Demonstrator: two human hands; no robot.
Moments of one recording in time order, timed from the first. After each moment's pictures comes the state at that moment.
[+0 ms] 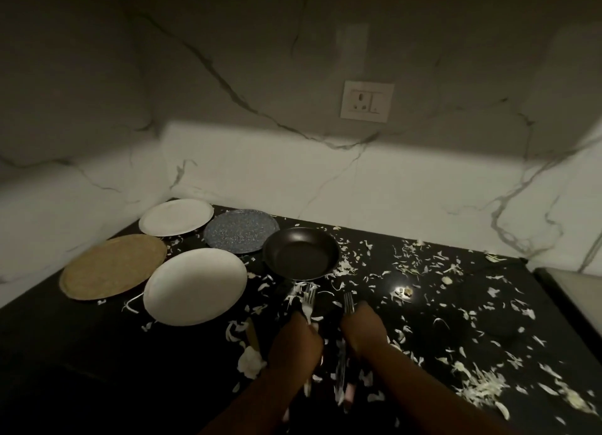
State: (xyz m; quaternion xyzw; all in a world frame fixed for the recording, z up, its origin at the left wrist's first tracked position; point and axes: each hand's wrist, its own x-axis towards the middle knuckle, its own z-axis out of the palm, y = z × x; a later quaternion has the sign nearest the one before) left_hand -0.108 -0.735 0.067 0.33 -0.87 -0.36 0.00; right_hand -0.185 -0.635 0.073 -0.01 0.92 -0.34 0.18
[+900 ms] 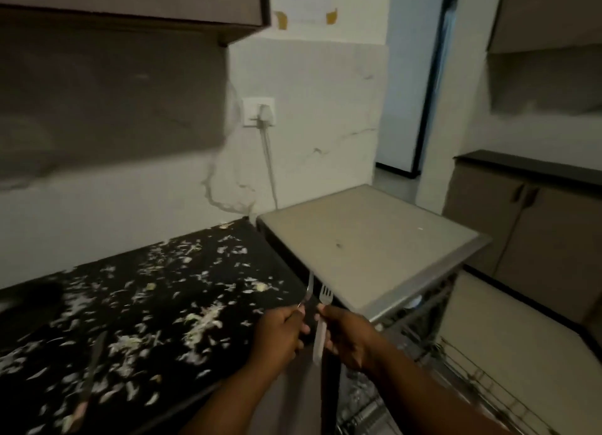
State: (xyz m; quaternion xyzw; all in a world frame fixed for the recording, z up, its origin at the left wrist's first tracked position) left_hand -0.017 -0.356 0.116 -0.03 -0.77 -0.62 -0.14; right_hand -0.004 -0.220 0.085 0.26 0.47 -0.84 0.06
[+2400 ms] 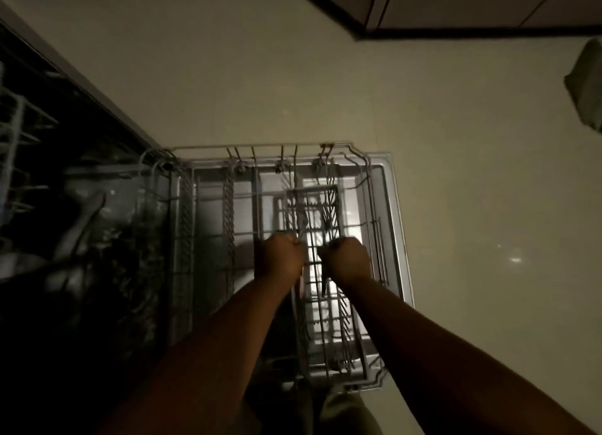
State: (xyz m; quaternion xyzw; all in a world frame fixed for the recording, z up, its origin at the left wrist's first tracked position) left_hand 0.056 0.171 -0.396 -0.37 -0.80 -0.13 -0.46; right_hand 0.173 0.180 -0.409 0.74 0.49 -0.45 -0.04
